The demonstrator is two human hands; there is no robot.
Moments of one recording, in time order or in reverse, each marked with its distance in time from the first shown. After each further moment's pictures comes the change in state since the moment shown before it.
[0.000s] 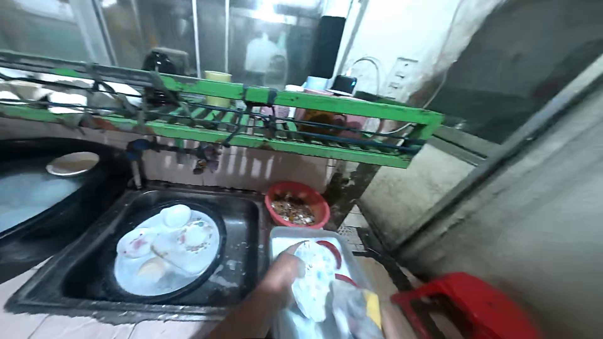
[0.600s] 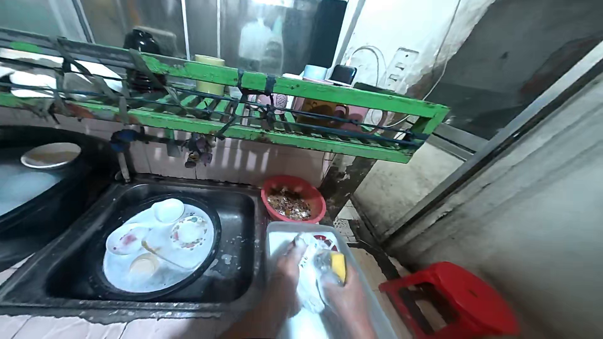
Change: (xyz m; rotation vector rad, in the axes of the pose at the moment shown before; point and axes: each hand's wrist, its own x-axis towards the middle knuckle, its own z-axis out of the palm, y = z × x) left_hand -0.005 -0.014 0.013 -0.514 0.093 0.093; right_hand 0.050 -0.033 0.057 -0.223 0.094 -0.074
